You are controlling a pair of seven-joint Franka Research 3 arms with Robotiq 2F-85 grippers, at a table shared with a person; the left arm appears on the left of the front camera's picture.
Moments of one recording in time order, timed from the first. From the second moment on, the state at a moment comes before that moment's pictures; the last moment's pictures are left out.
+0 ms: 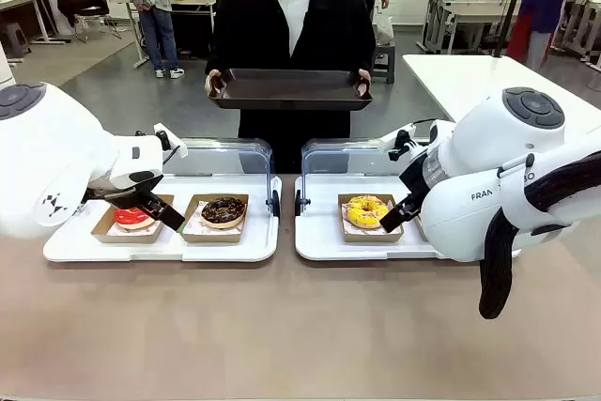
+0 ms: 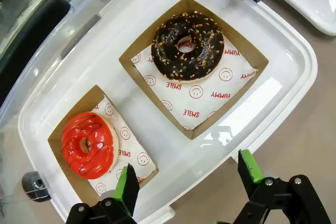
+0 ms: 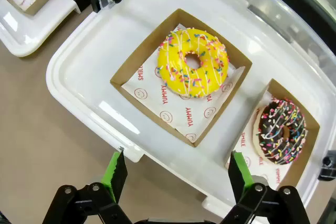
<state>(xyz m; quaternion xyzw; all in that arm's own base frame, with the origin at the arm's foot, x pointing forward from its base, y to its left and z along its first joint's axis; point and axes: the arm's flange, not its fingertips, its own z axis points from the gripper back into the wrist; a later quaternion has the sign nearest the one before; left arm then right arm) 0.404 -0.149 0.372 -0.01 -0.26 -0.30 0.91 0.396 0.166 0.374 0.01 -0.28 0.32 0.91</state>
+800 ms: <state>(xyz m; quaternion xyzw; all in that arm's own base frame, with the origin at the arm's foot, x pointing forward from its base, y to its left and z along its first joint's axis) 0.404 -0.149 0.372 -0.01 -0.26 -0.30 0.91 0.396 0.166 0.374 0.01 -0.28 0.32 0.91</state>
